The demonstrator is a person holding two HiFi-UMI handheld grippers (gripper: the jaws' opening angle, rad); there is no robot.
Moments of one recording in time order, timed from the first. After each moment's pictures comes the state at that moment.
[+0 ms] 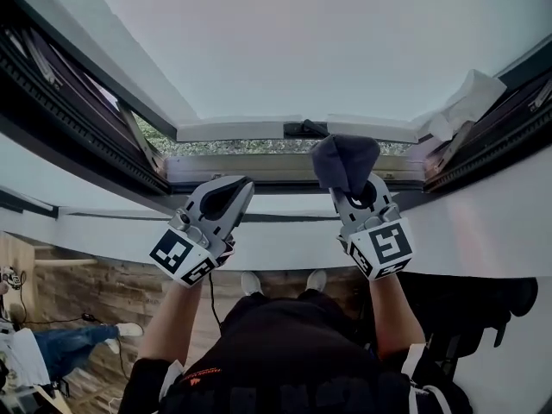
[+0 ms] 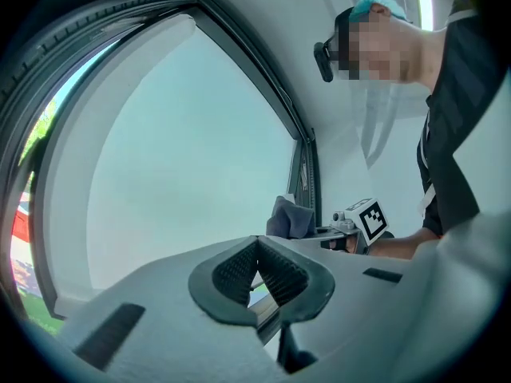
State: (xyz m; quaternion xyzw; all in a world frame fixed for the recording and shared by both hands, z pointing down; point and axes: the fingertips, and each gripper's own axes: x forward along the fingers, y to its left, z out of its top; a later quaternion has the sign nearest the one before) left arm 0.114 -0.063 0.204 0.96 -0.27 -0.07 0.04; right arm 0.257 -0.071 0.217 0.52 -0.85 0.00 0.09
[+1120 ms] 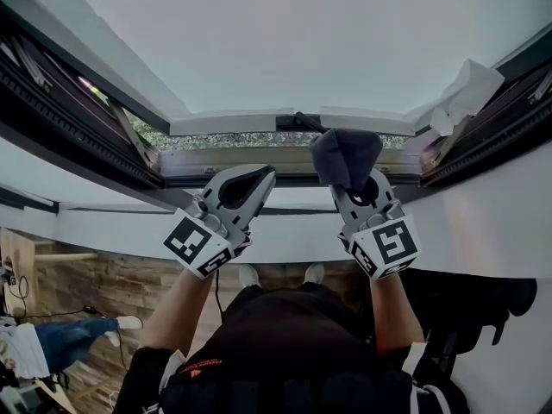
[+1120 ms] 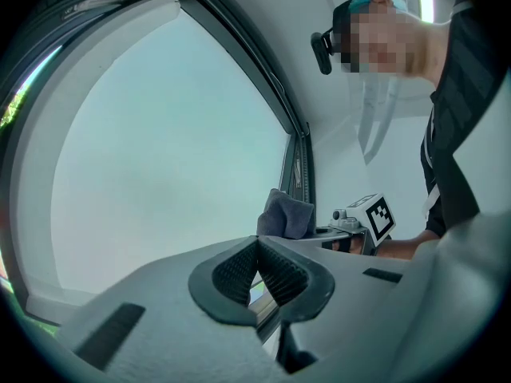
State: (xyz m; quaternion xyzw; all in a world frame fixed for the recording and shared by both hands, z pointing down) left arm 0.175 -0.062 0.193 0.97 -0.24 -0.06 0.03; right arm 0.275 -0.064 0.204 0.50 -0.86 0.00 0.08
